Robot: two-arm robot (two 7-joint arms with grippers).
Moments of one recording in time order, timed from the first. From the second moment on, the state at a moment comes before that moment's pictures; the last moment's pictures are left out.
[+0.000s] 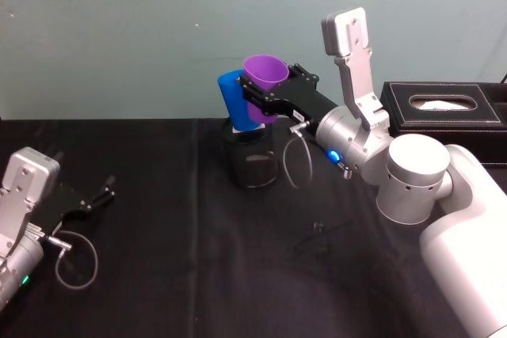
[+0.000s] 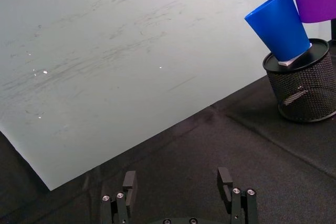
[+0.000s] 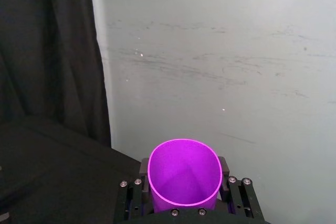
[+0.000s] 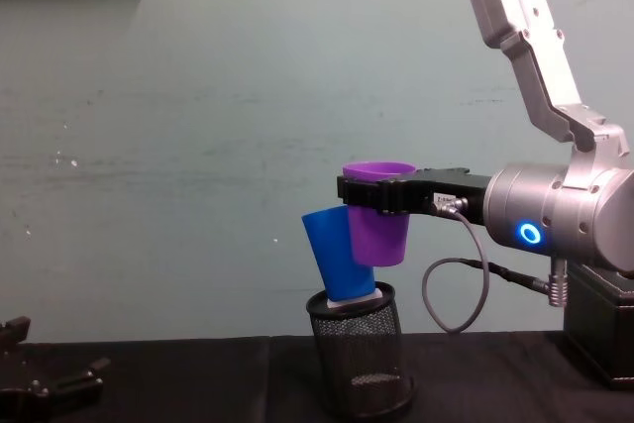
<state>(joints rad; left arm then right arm) -0.20 0.60 0.45 -1.41 -0.25 -0.12 0.03 0.54 0.12 -0.36 -1.24 0.22 0.13 0.28</state>
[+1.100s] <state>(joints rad) -0.20 0.60 0.45 -1.41 -0.25 -0.12 0.03 0.54 0.12 -0.36 -1.24 0.22 0.13 0.28</state>
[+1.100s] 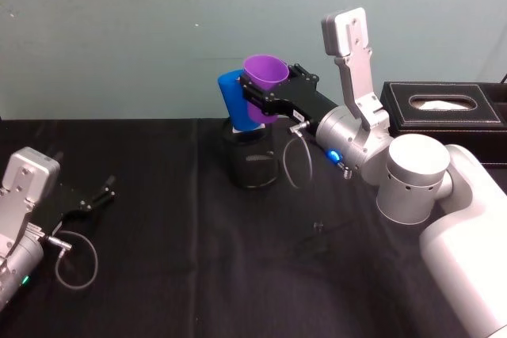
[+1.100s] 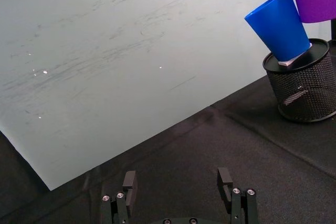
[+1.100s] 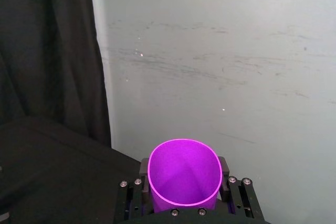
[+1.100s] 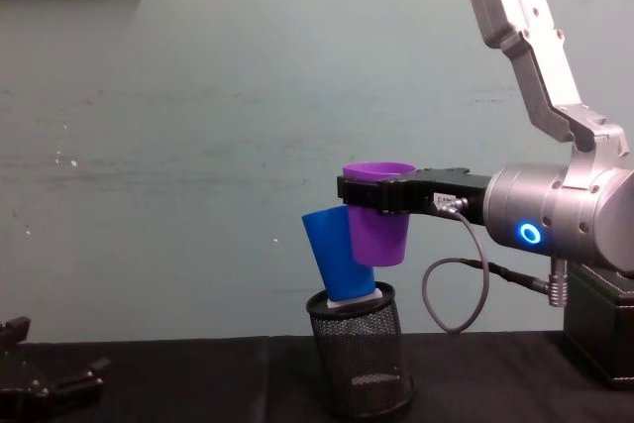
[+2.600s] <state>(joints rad) -0.20 0.60 0.45 -1.41 -0.25 -0.12 0.03 0.54 0.12 -0.36 -1.24 0.22 0.13 0.28</state>
